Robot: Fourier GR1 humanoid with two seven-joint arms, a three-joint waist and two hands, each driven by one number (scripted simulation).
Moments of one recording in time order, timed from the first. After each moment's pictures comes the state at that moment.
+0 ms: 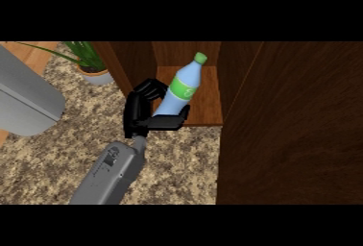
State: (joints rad) left arm -0.47 0.01 -0.29 -1.19 0.32 0.51 -0.17; right arm 0.55 -0.04 0.24 -2.11 -0.26 0.29 -0.14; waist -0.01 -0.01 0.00
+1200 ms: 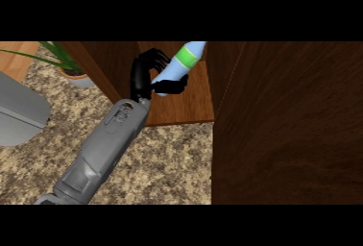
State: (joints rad) left arm -0.88 0.06 -0.25 -0.67 0.15 0.66 -0.19; right arm 0.53 -0.06 0.25 -2.09 -0.27 0.32 -0.14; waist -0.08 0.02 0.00
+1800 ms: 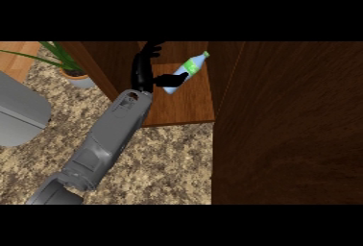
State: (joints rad) left arm -1.05 0.04 -0.15 -0.32 0.12 0.70 -0.33; right arm 0.53 -0.05 0.25 -2.08 -0.26 0.32 -0.17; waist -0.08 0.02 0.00
